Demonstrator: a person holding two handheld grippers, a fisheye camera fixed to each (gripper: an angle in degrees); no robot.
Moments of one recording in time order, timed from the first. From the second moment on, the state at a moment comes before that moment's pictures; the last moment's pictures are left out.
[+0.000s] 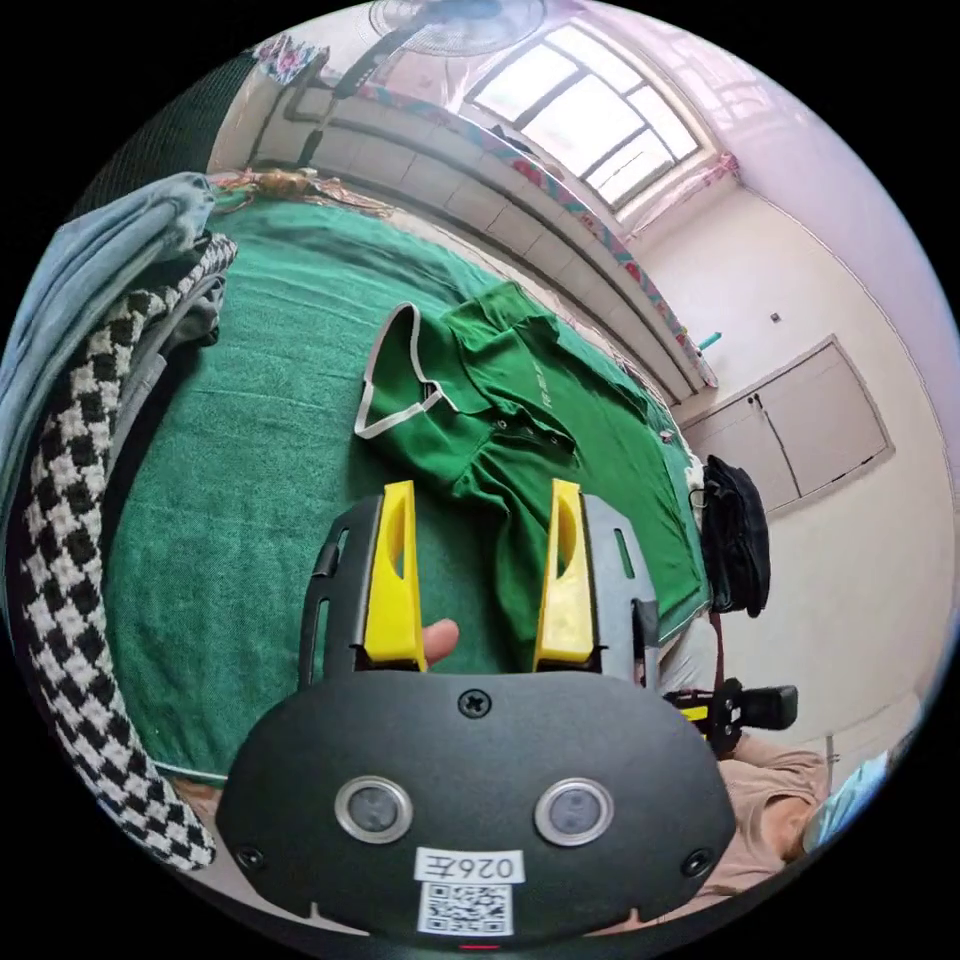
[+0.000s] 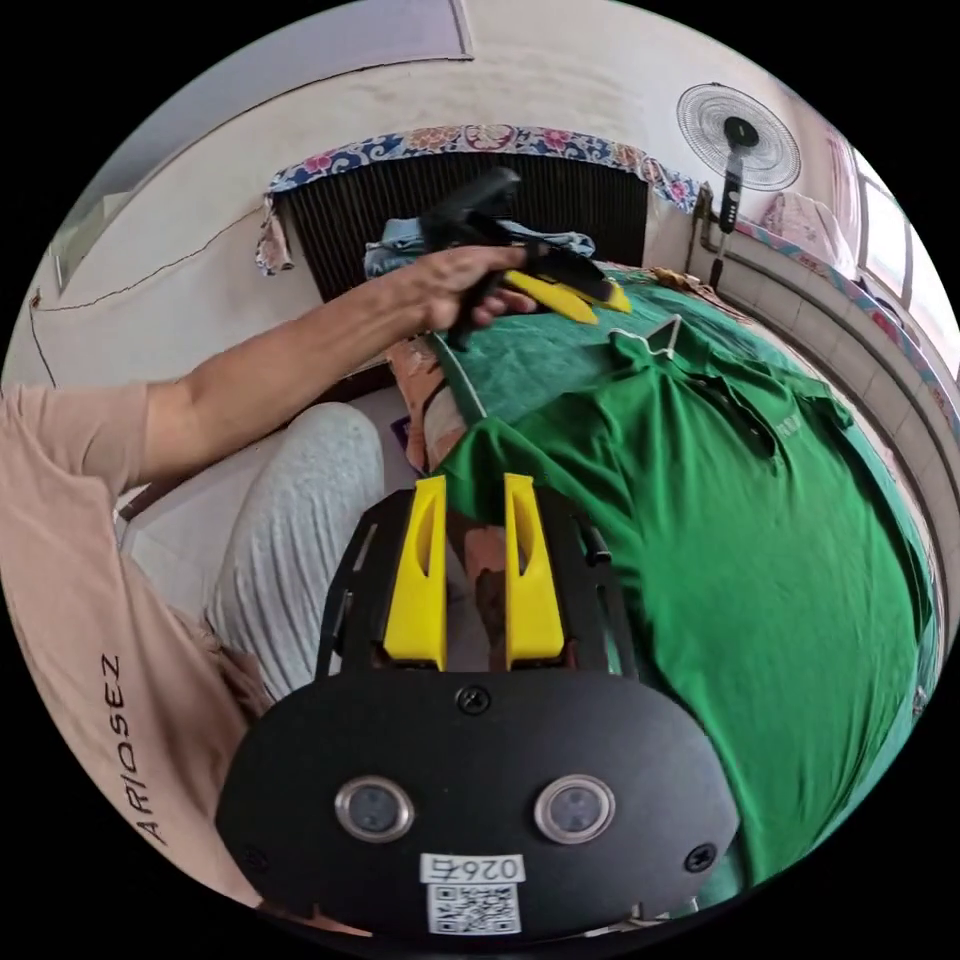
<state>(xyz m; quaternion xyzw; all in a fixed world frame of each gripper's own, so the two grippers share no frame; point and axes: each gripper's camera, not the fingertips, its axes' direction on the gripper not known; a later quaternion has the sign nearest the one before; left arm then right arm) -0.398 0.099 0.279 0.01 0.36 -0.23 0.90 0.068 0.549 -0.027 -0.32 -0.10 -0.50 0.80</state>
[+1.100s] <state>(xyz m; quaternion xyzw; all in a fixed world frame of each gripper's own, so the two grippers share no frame) -0.340 0.094 0.203 0.14 0.44 0.11 0.88 0.087 0.435 0.020 -0.31 -0.17 -0.45 0.82</state>
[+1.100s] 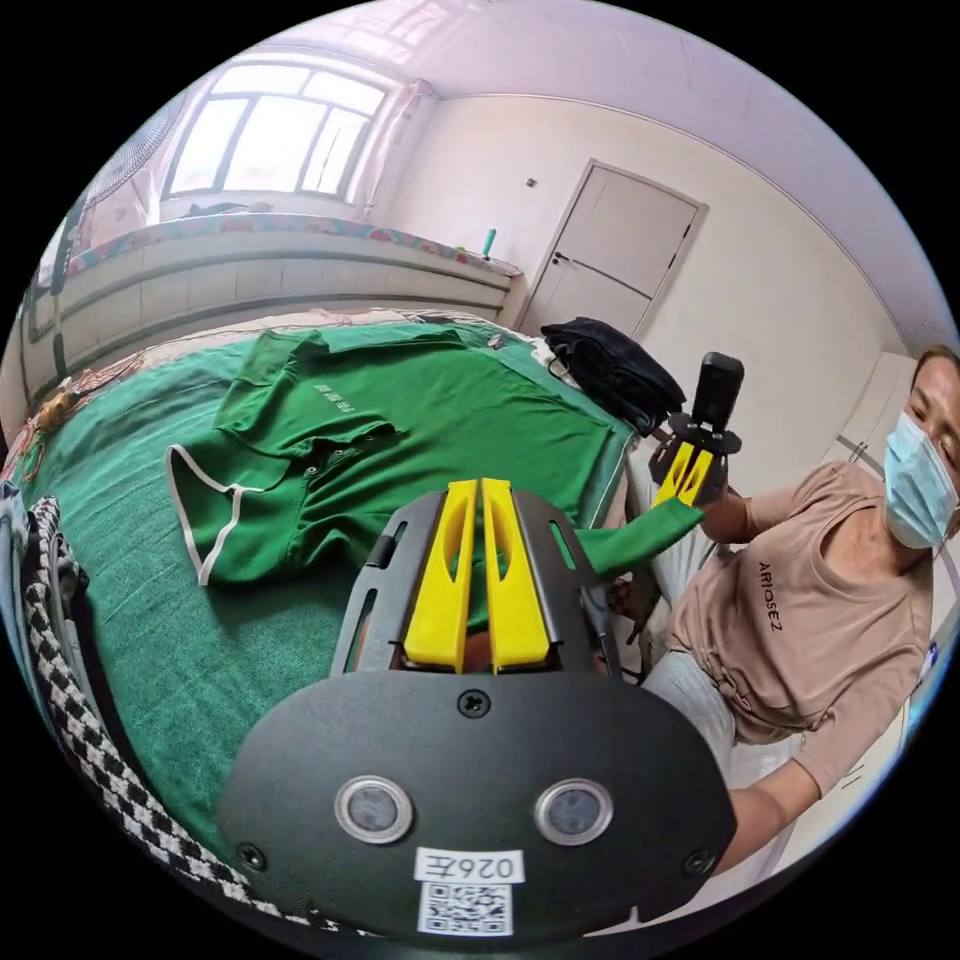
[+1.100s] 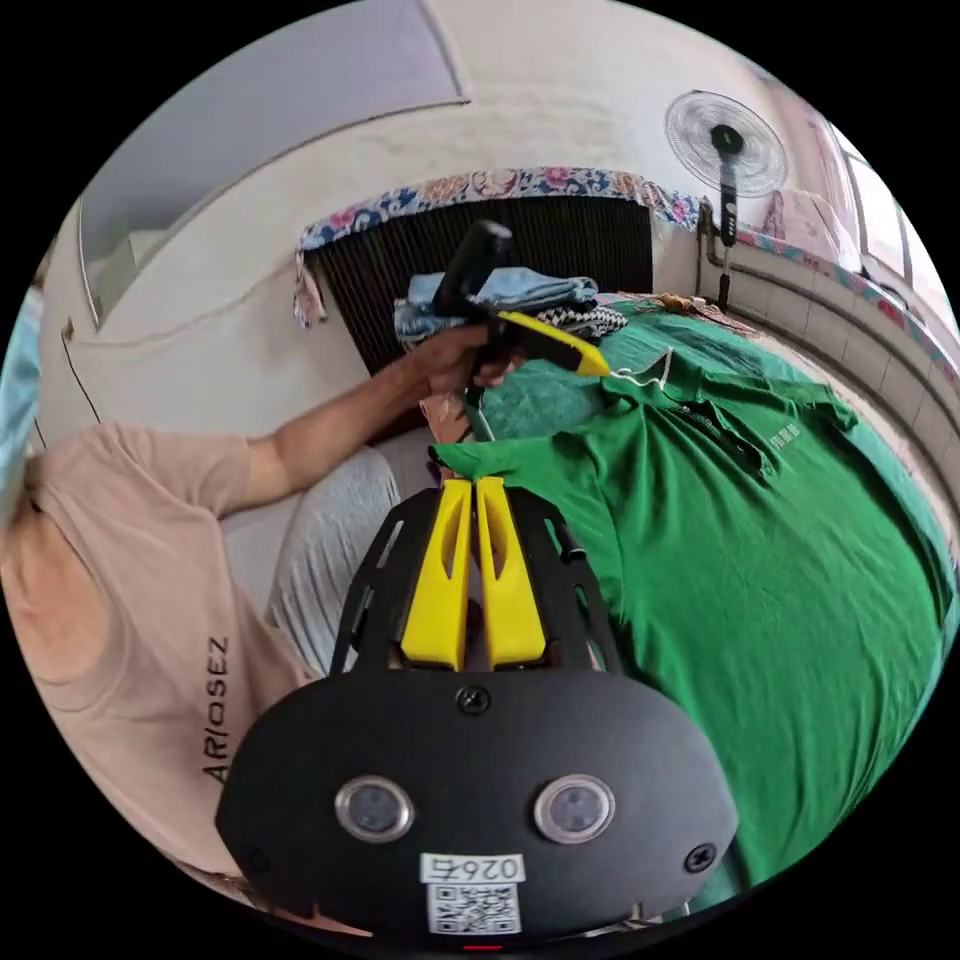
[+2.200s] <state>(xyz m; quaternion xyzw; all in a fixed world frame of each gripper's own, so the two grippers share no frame) -0.257 0.023 0.283 -0.13 0.53 0.21 0.81 0.284 0.248 0.138 -0.37 -0.10 -0.14 0.91</state>
